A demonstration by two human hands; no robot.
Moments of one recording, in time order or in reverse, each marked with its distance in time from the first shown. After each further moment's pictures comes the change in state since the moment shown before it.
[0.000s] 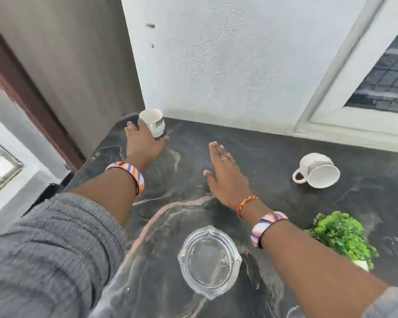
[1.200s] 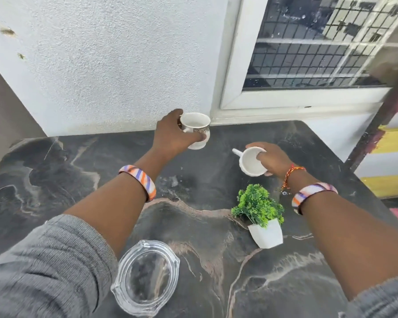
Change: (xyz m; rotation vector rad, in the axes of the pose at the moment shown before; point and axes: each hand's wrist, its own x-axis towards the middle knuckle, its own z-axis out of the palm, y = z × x) left_hand -0.086 0.204 0.055 -0.487 -0.371 0.448; right_hand -0.092 0.164 -0.133 0.419 0.302 0.826
